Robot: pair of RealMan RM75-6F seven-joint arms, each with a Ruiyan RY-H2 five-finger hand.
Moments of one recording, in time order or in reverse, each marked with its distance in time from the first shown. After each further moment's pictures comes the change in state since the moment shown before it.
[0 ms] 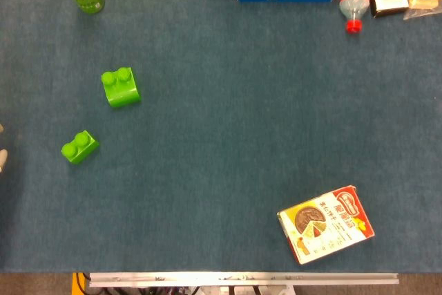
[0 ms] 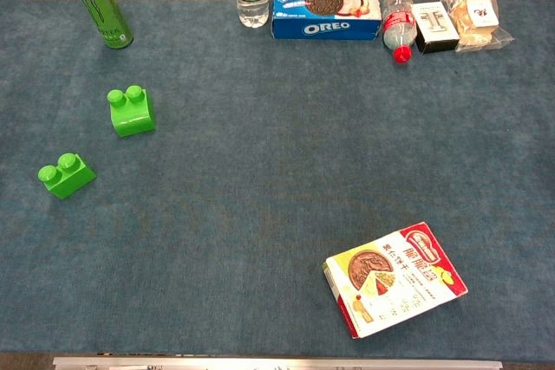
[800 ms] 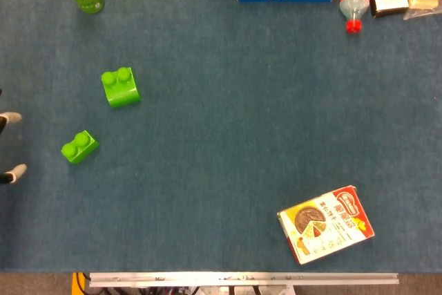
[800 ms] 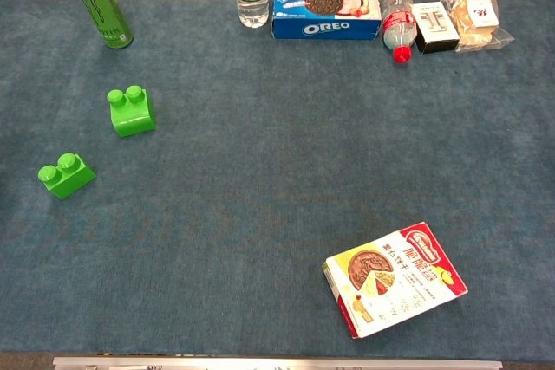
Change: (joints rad) left arm -0.031 0.102 0.028 -0.183 0.029 -0.068 0.014; right arm -0.015 0.010 0.013 -0.010 0.005 0.039 0.010
